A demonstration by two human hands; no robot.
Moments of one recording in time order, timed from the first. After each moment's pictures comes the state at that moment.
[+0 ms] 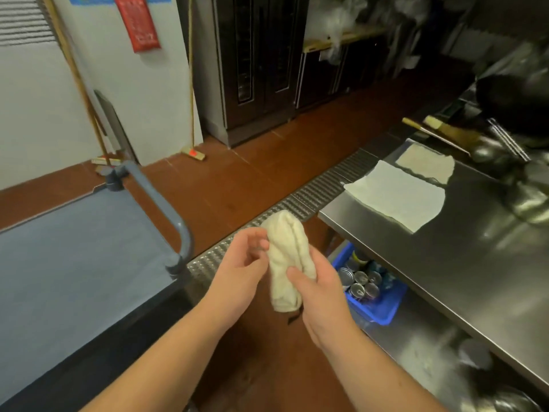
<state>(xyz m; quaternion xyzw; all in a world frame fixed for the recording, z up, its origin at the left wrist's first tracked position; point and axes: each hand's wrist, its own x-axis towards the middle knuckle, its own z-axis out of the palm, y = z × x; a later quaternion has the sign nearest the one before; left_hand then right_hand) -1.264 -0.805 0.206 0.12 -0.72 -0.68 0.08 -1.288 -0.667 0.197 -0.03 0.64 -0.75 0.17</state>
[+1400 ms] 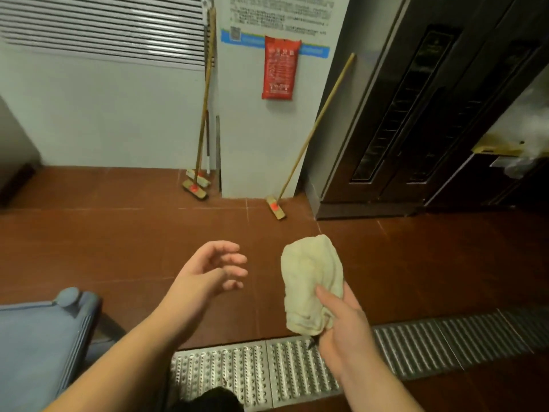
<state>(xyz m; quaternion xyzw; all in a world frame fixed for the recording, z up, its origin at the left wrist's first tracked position) -1.767 -1.152 0.212 0.31 -0.51 -0.75 0.28 -1.918 -0.988 0.221 0.00 0.54 -0.73 0.43</state>
